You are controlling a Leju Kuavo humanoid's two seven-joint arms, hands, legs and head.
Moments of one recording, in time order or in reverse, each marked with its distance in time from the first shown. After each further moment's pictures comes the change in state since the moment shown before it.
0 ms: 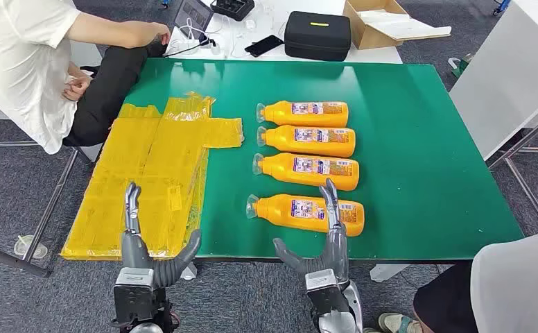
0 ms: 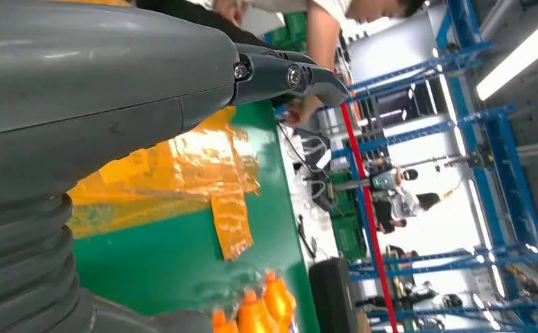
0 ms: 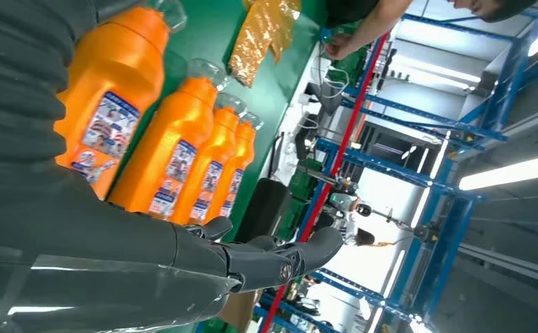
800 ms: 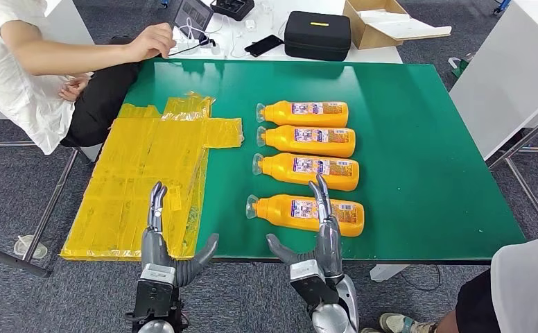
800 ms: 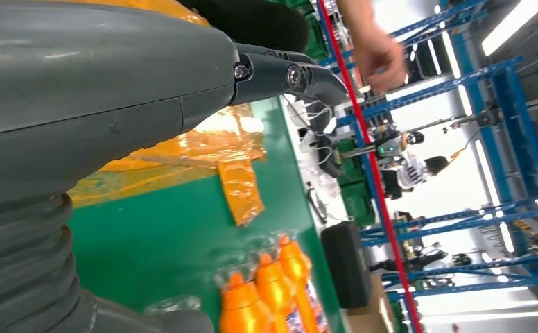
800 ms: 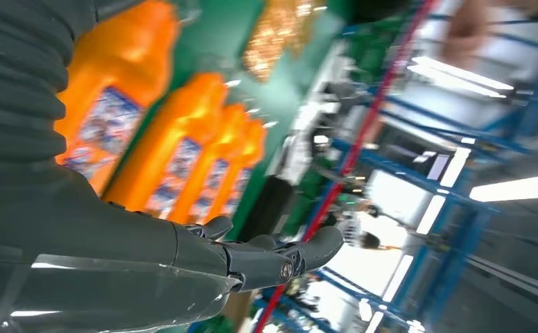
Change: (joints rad) left arm -0.027 -0.001 -0.031 0.082 -0.005 -0.044 0.001; right arm -0.025 0.004 0.003 0.042 0.120 -0.042 0.102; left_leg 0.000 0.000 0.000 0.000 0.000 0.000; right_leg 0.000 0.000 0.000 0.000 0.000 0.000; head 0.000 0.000
